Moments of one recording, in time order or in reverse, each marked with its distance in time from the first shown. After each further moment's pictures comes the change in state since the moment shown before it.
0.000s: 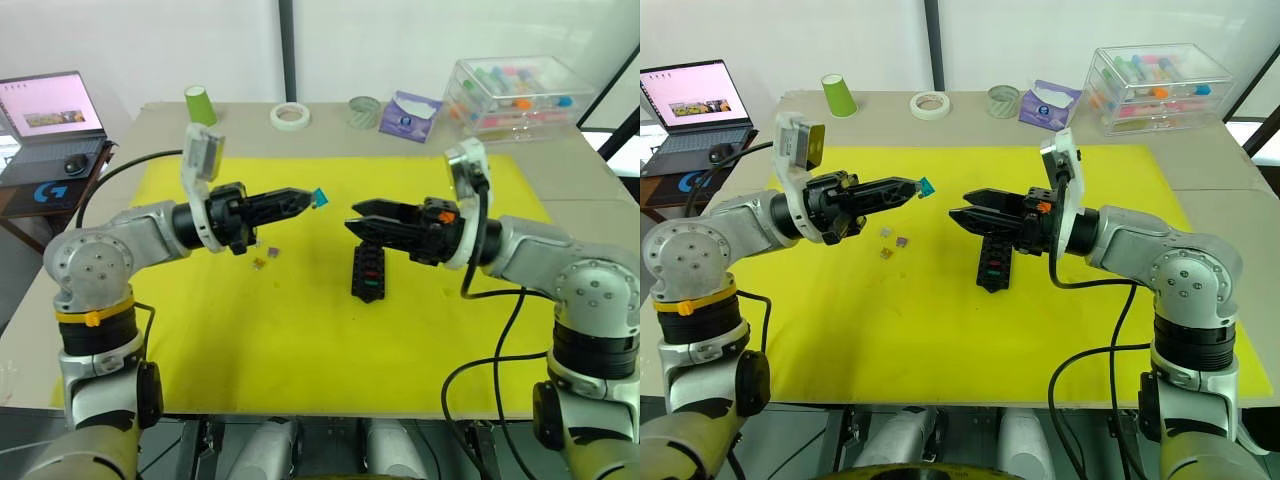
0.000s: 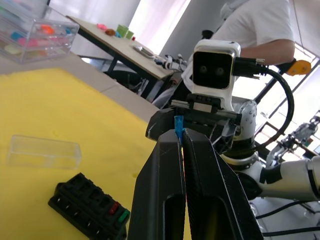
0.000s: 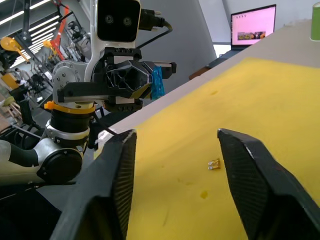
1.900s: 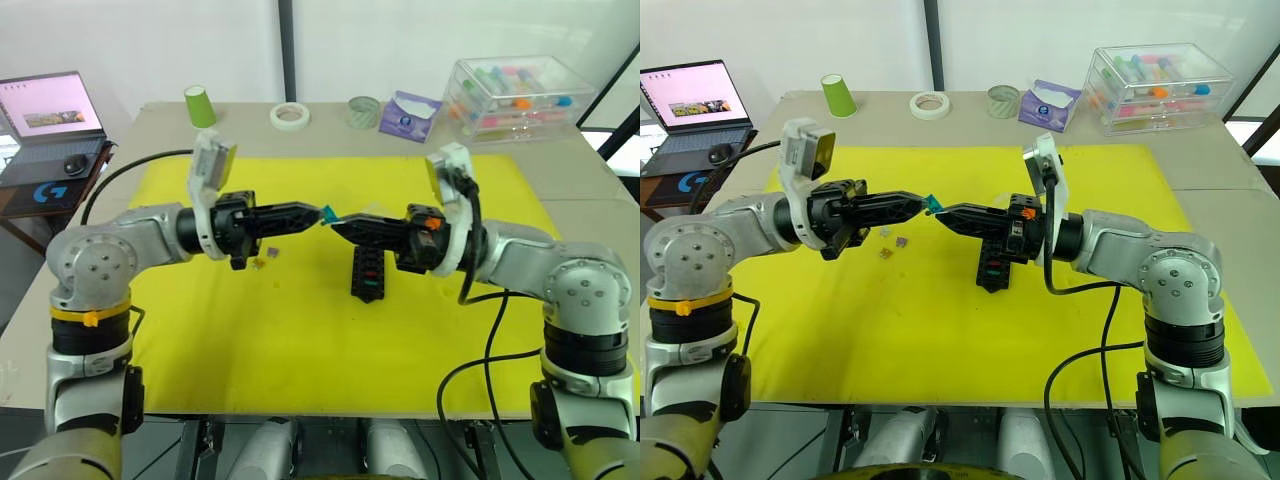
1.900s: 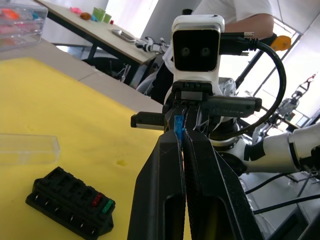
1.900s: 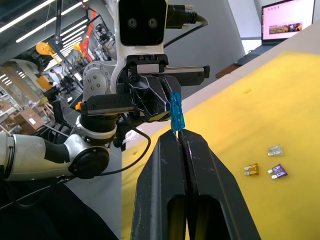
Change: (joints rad) left arm 0.012 0.063 -0.095 -0.005 -0.022 -0.093 -0.068; right arm -0.011 0.003 0.057 0.006 0.143 -0.016 -0.056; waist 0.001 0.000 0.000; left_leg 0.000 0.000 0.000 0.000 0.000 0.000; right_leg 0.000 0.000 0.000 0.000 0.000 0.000
